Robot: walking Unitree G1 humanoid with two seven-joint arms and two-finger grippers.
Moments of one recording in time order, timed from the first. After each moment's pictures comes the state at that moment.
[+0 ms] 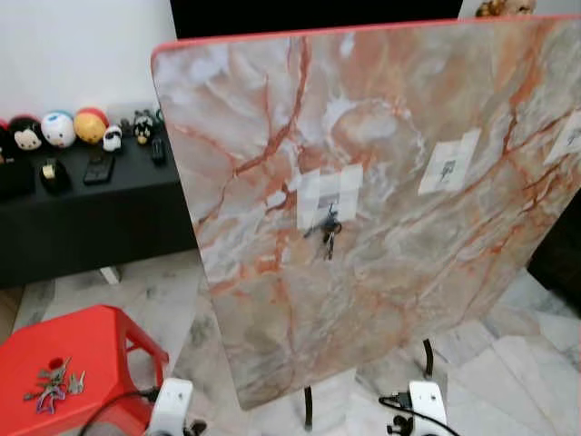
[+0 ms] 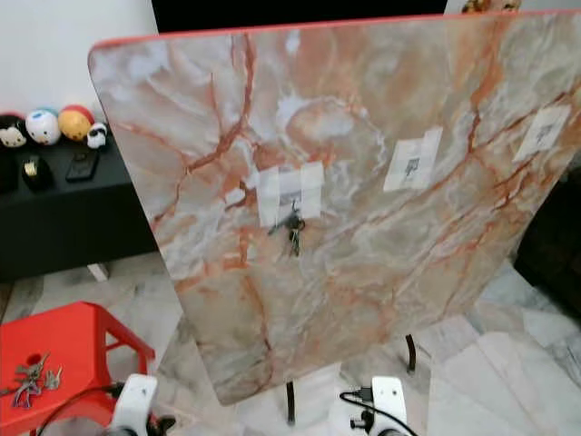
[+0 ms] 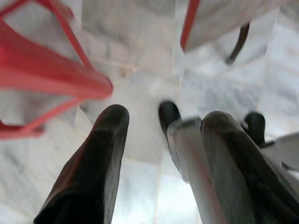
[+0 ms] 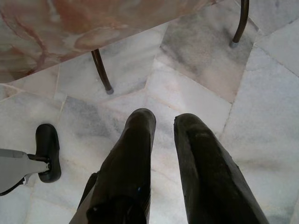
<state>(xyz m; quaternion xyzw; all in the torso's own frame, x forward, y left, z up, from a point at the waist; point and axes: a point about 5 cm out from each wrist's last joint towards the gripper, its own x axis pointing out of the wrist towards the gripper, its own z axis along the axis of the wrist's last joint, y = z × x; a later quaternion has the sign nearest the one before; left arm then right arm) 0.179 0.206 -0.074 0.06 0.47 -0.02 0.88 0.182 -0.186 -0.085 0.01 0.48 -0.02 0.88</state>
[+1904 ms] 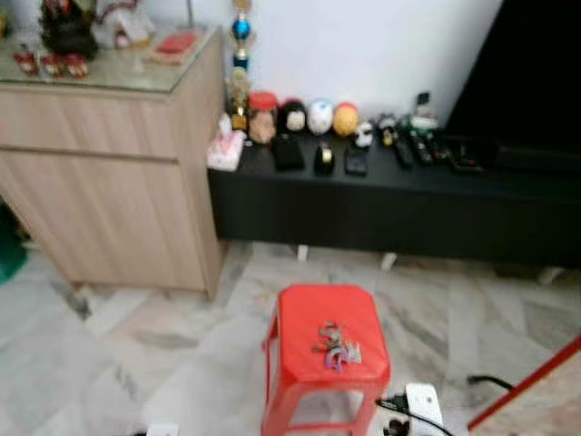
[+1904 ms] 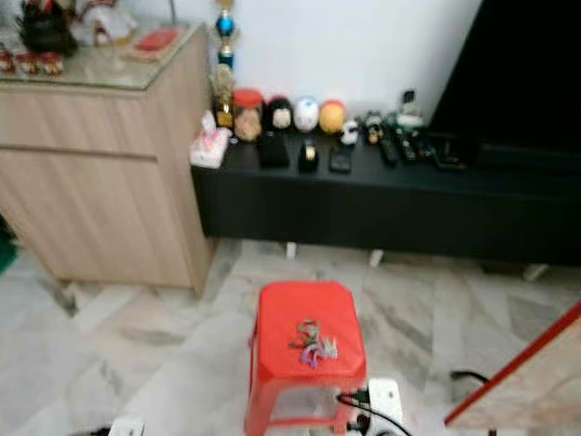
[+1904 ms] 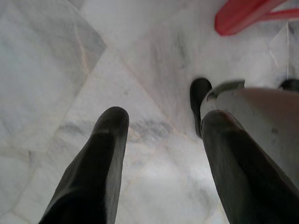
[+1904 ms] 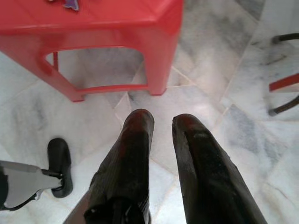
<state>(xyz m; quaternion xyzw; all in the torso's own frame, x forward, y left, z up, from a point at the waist) 0.137 0.226 -0.097 0.06 0.53 0.06 0.85 0.179 -0.182 -0.087 0.02 0.48 -0.01 0.87</state>
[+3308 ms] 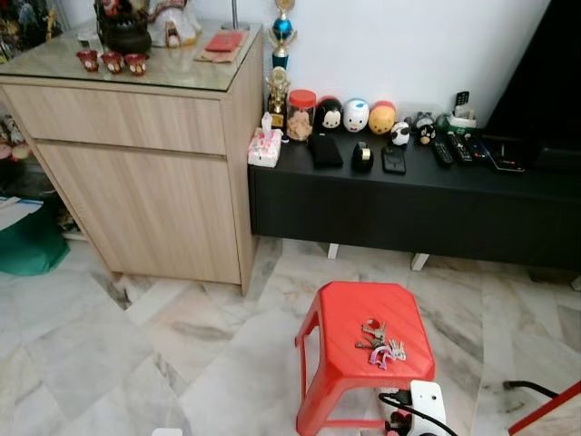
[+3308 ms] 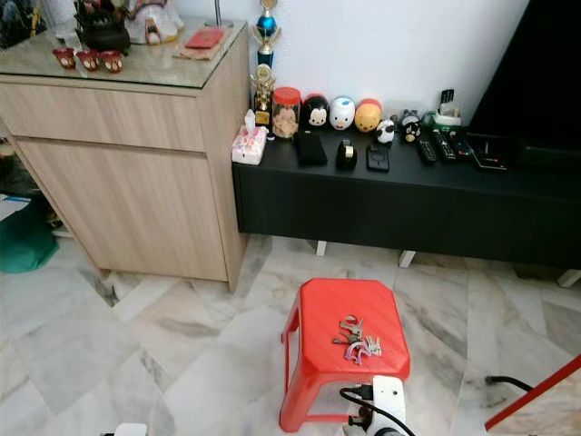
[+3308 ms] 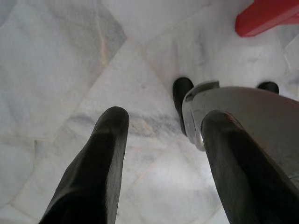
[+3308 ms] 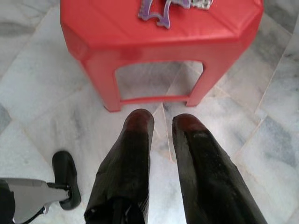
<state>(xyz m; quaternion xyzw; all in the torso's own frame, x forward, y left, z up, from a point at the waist) 0.138 0.216 -0.098 0.03 0.52 0.03 0.85 0.183 -0.182 -0.085 0.05 0.46 -0.03 0.89</state>
